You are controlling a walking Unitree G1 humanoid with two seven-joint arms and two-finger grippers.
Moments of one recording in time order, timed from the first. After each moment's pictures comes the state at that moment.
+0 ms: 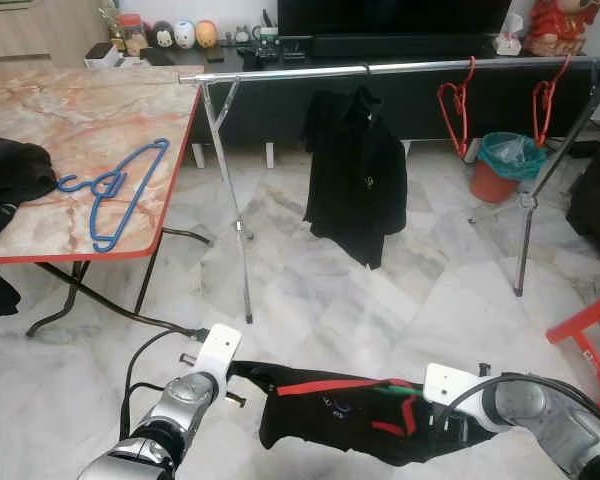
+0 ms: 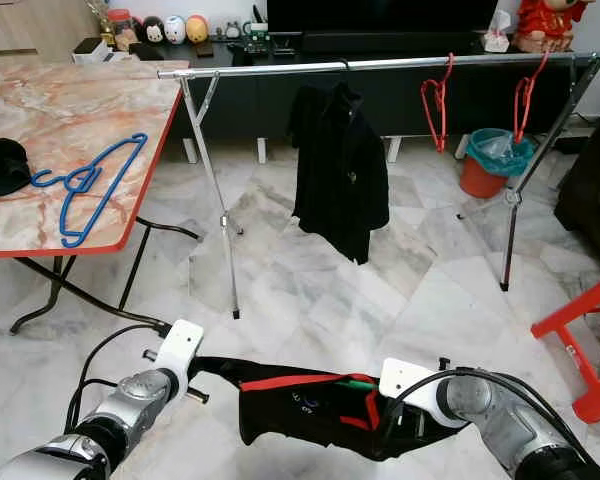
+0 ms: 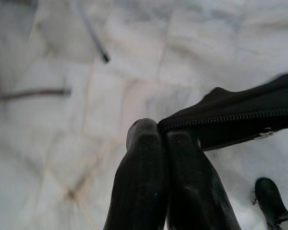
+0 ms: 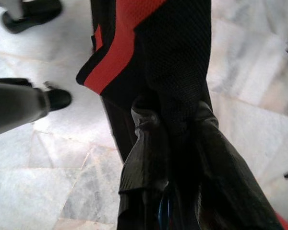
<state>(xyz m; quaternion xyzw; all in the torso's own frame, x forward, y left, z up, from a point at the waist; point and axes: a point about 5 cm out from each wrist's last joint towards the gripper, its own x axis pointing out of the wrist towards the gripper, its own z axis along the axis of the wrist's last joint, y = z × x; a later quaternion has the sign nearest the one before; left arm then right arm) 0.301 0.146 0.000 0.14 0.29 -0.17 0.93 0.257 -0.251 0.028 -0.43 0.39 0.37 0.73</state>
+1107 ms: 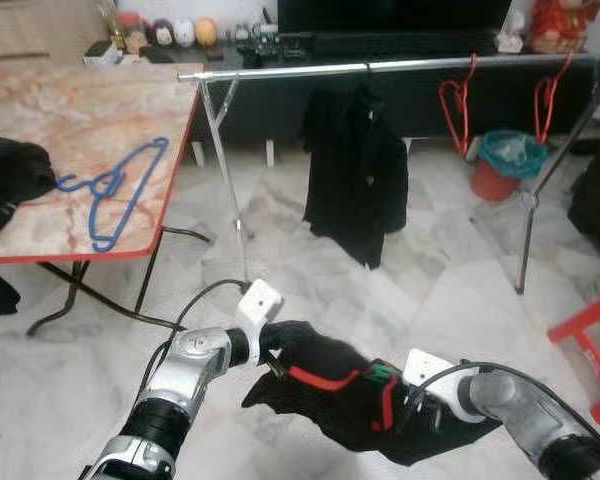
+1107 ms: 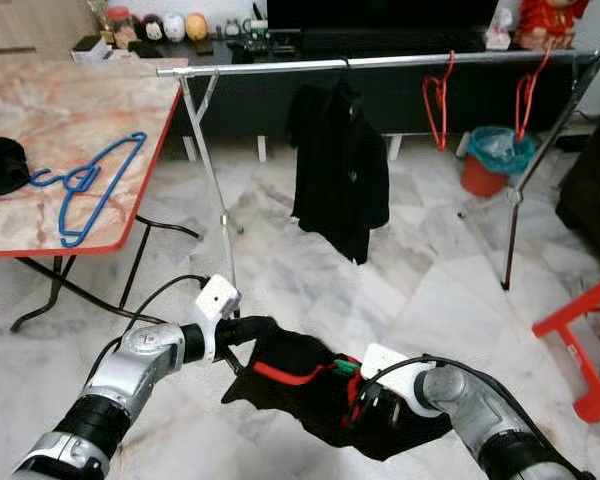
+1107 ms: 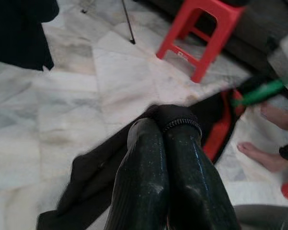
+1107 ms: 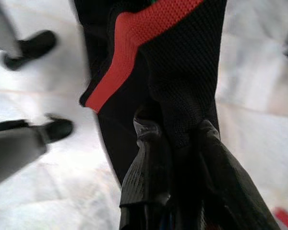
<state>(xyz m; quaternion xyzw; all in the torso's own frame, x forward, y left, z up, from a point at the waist) 0.311 0.099 0.079 0.03 0.17 -0.47 0.87 0.276 -0.232 0.019 -0.39 0.39 0.34 0.76</state>
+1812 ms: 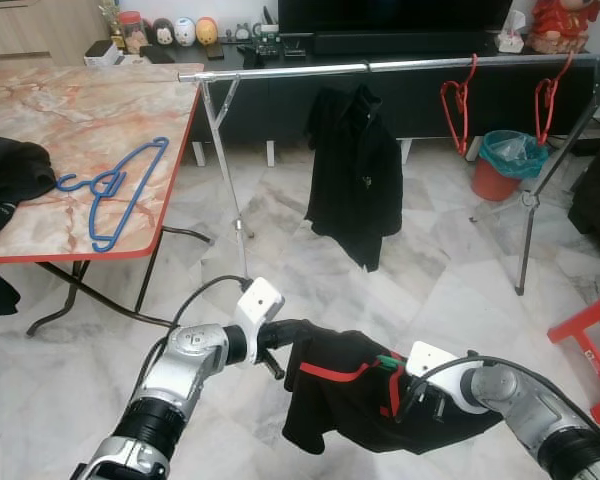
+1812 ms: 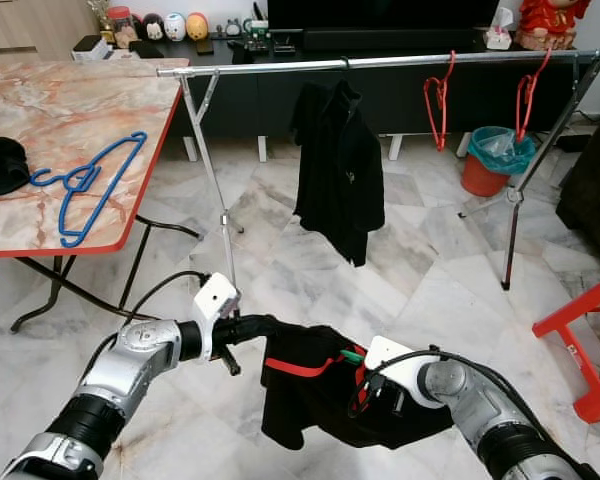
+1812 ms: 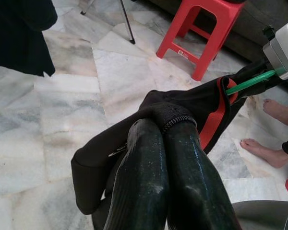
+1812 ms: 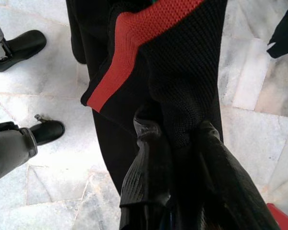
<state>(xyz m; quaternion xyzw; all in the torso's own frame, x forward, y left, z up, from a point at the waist) 0.311 0.100 0.082 0.04 0.16 -0.47 0.86 0.278 -0.232 0.021 -0.40 0.38 0.33 0.76</state>
